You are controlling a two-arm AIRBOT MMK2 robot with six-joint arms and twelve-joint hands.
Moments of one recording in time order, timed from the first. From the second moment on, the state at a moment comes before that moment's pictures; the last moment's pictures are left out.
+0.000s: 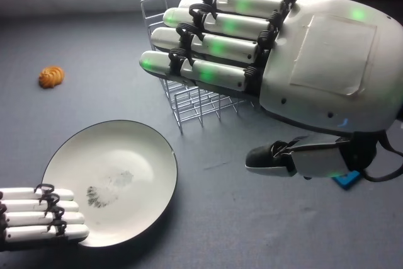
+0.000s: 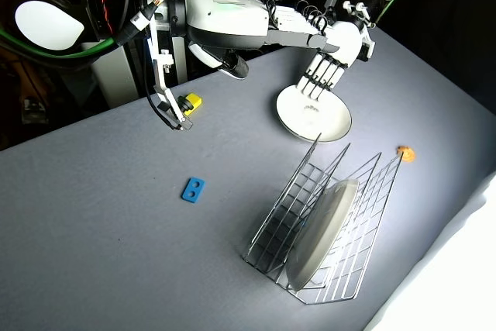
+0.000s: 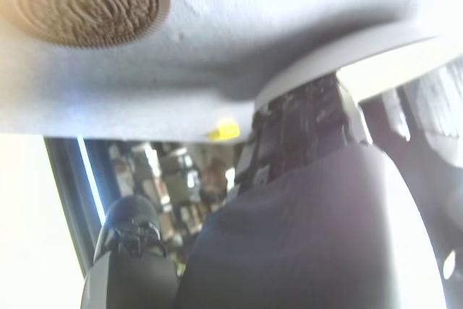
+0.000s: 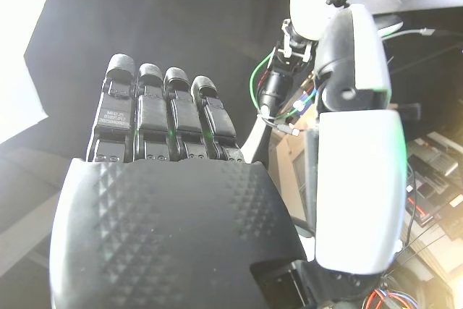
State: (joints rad) left arm 1.53 -0.92 1.38 0.70 -1.31 0.34; right arm -0.54 -0.86 0.66 -0.18 0.57 -1.24
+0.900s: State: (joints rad) left arm 1.46 -0.89 1.43 0.65 -1.20 0.35; right arm -0.54 -0.87 0.66 -0.18 0.57 -1.25
